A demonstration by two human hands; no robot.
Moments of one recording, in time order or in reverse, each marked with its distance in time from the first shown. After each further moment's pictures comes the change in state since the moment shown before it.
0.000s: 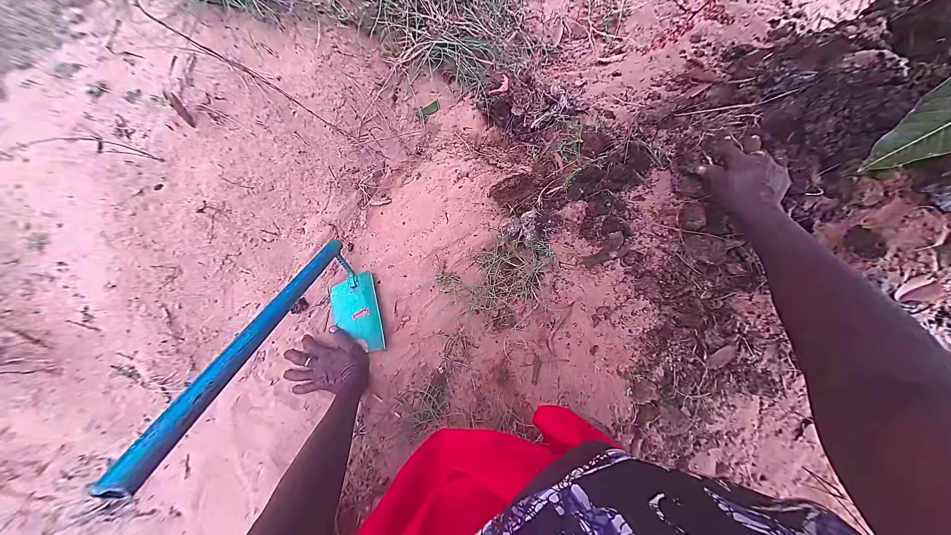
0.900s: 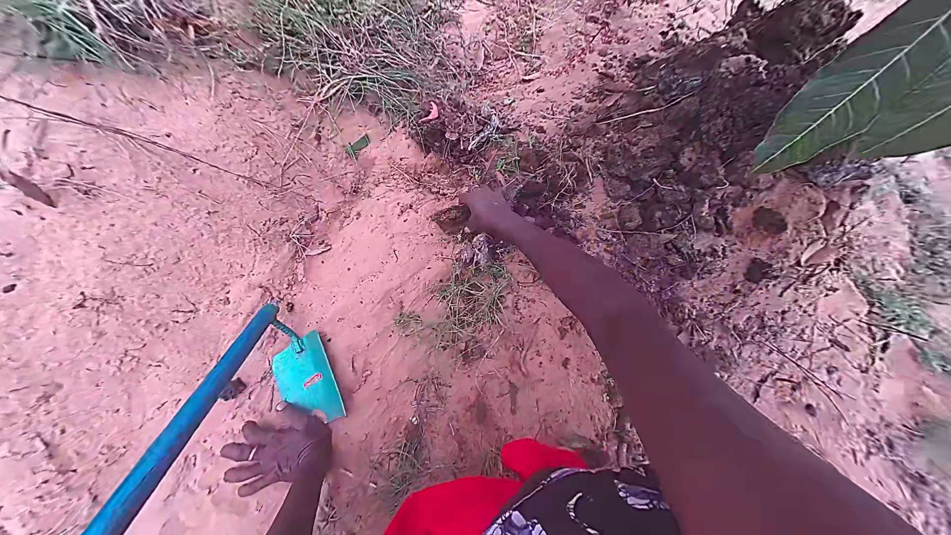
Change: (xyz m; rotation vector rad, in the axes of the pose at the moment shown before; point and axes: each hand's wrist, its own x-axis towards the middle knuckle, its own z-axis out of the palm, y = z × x) left_hand -0.004 -0.004 0.002 -0.040 0.022 0.042; right_hand -0.017 -0.255 0.093 0.078 -0.430 -0.565
